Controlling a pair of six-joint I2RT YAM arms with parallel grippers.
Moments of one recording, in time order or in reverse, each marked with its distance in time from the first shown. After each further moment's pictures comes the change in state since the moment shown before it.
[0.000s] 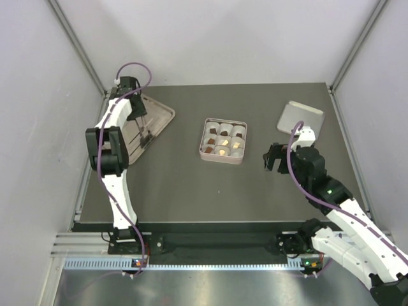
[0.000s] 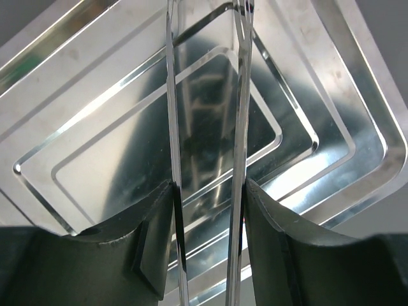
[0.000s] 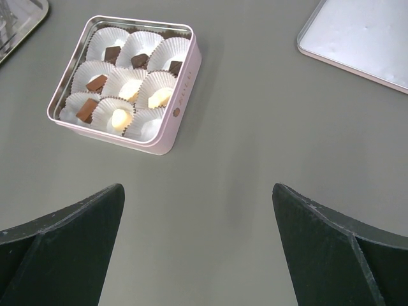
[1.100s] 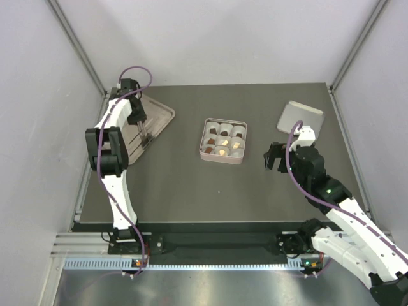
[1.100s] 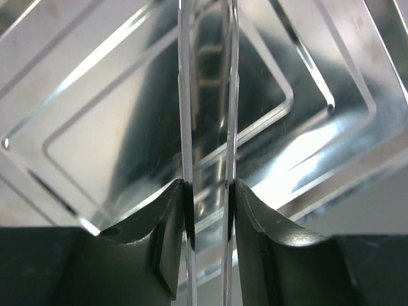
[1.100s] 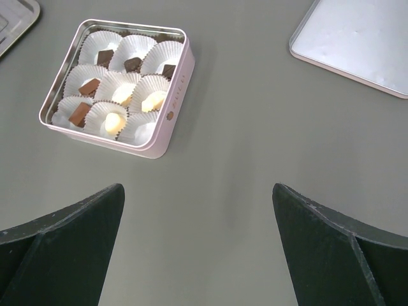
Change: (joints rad) left arm 0.000 0.022 0.015 -0.075 0.031 0.022; right arm 0.000 0.011 0.000 0.011 0.023 -0.011
